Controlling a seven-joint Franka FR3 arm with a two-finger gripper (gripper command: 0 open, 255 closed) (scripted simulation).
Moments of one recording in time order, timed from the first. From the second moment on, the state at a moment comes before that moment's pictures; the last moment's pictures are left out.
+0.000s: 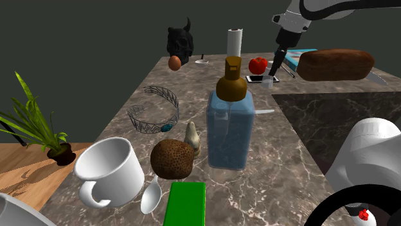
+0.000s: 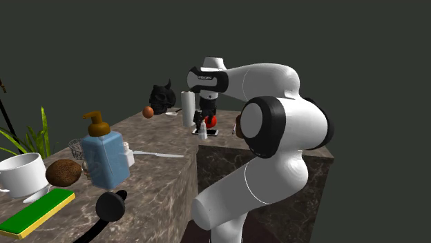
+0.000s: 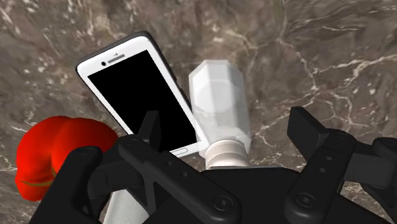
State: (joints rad) arm 0.09 -0.71 -0.38 -2.33 -0.15 1.85 -0.56
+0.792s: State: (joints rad) arm 0.09 -0.71 -0.38 -2.34 -0.15 1.86 -0.56
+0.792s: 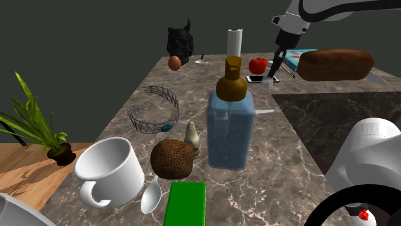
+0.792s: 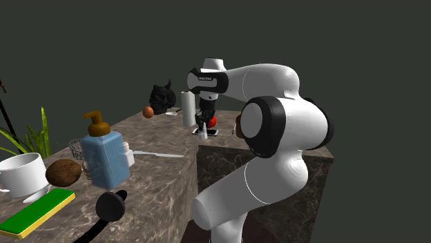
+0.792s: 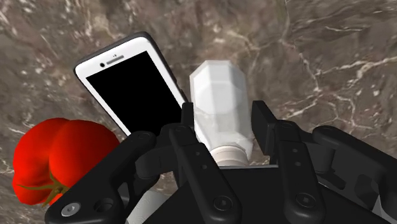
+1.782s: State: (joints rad) arm 0.10 -0.69 -0.36 -2.21 -0.14 1.75 -0.56
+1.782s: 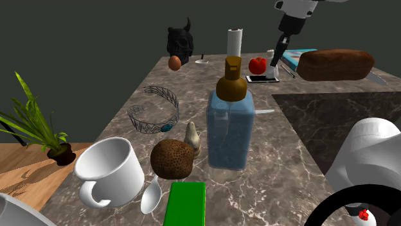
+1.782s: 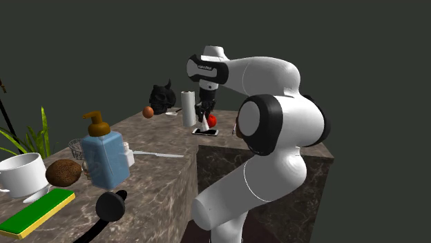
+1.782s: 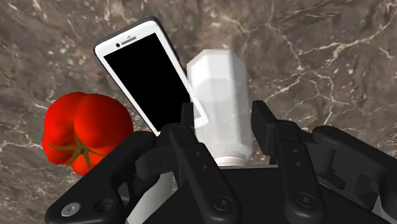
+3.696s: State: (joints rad) arm 0.15 -0.58 -0.28 -1.79 -0.08 1.44 -0.50
